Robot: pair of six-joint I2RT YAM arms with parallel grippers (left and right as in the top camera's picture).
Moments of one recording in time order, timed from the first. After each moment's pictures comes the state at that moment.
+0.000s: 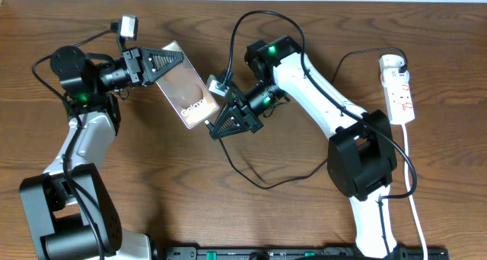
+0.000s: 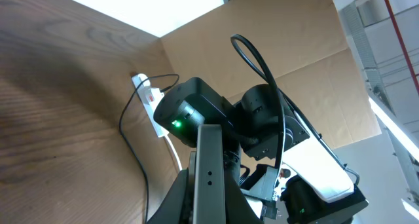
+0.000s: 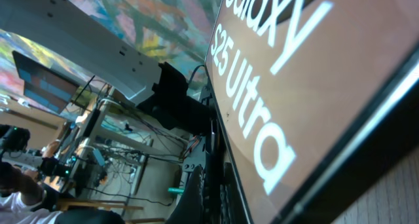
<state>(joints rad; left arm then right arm) 0.23 1.66 0.96 0.87 1.48 -1.28 0.56 2.22 1.93 -1.53 -1.27 -1.00</state>
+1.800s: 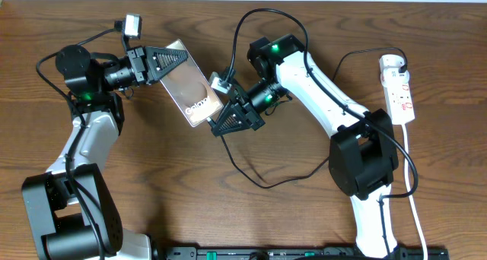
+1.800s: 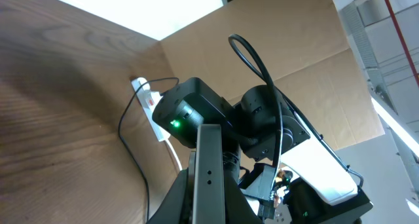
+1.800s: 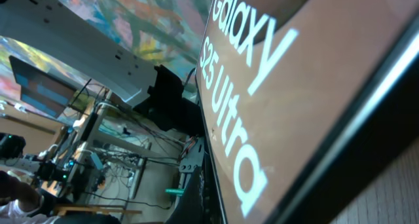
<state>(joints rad) 0.20 1.66 0.96 0.87 1.45 -1.27 0.54 2.22 1.93 -1.50 -1.28 -0.98</state>
